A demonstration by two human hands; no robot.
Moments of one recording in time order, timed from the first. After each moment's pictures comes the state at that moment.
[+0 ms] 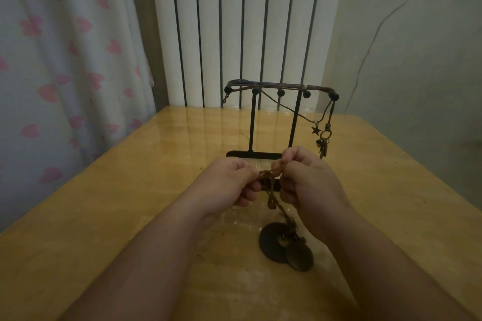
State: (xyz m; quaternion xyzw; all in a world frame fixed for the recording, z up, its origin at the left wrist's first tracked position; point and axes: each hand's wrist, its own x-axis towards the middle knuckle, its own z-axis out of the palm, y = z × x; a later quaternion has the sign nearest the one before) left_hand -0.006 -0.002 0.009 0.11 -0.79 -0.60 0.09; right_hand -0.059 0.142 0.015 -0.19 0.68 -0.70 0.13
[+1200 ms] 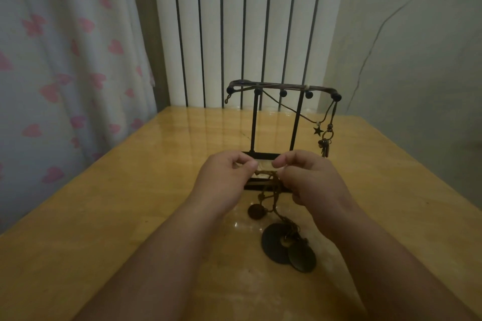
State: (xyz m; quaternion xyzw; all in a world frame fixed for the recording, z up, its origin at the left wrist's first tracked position) left_hand -0.006 0.007 0.012 0.16 -0.83 -0.49 0.21; right_hand -0.062 0.147 0.018 -0.23 0.77 -0.60 0.08
